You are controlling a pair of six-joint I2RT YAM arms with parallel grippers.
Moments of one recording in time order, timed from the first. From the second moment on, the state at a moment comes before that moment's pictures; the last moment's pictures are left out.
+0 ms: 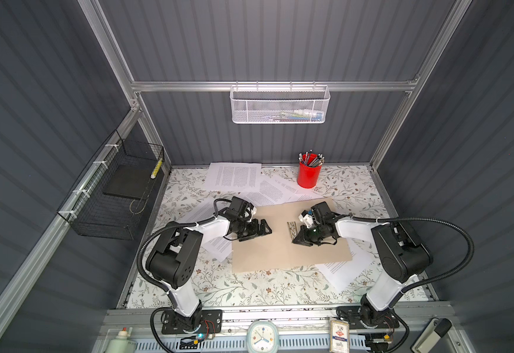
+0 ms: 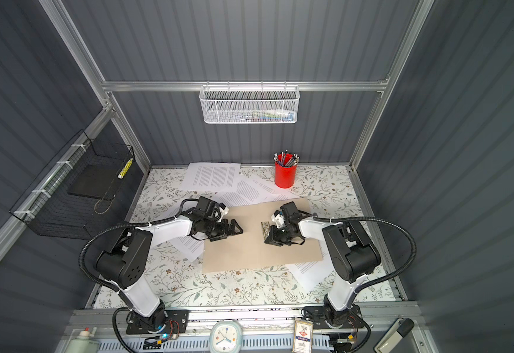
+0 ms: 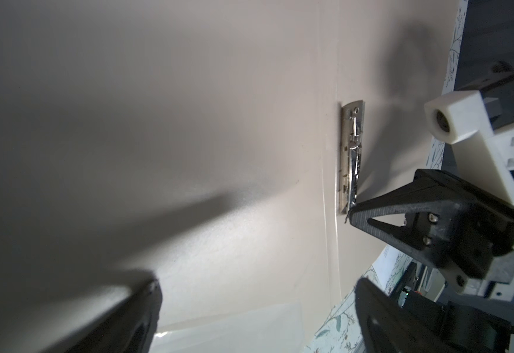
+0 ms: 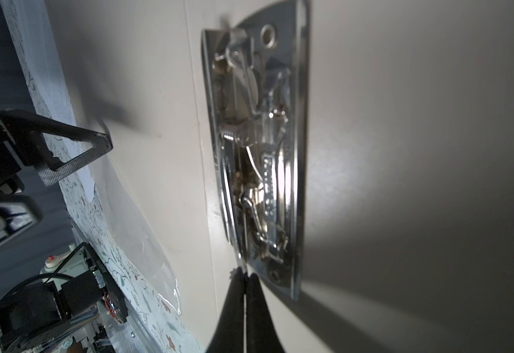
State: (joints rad) left arm -0.48 1.76 0.96 -0.28 0.53 -0.50; right arm 0.41 1.74 0.84 -0.27 -0.55 0.49
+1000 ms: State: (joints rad) left arm -0.48 1.77 0.97 -0.21 0.54 -0.50; right arm 0.38 1.40 0.80 -0.35 -0.48 0.51
